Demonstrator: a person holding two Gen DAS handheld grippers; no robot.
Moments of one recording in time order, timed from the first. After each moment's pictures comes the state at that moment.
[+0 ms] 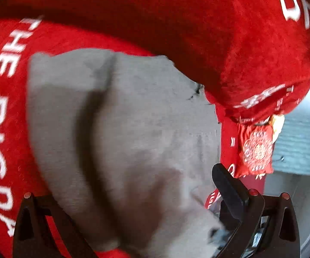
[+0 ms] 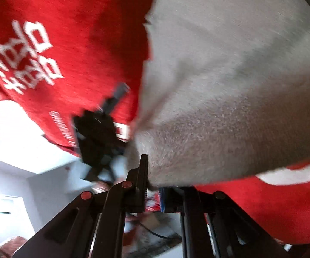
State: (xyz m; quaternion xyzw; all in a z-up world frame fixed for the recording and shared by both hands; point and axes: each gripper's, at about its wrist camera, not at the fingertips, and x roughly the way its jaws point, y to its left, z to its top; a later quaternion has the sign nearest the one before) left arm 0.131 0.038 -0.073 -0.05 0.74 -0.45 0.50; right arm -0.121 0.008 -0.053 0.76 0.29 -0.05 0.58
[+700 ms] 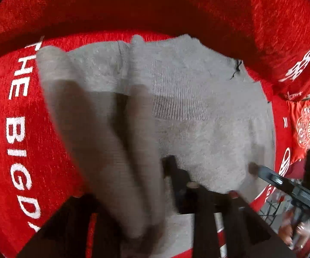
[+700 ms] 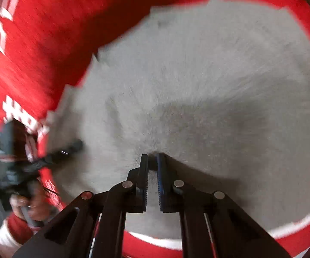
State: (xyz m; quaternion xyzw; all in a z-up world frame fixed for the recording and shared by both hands) left arm 0.096 0.001 -0.086 0.13 0.70 -0.40 0.57; right arm -0.106 -0.096 -0.040 0.50 0.51 -0.18 0.67
